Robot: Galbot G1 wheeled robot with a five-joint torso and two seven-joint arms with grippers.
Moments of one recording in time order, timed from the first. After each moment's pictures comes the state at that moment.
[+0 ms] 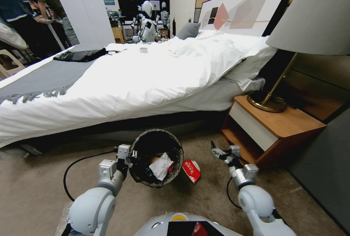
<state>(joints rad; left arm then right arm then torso) 1.63 -1.35 -0.58 -2.45 -0.16 0.66 0.03 -1.58 1.31 0.48 2.01 0.29 -0.16 0.02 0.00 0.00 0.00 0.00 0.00</state>
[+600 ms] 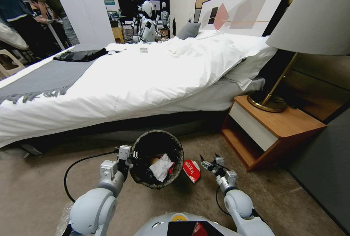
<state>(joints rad) 1.64 -1.35 -0.58 -2.46 -0.15 0.67 0.03 -1.51 1.34 0.43 1.82 0.24 -0.13 0.00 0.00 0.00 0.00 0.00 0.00</state>
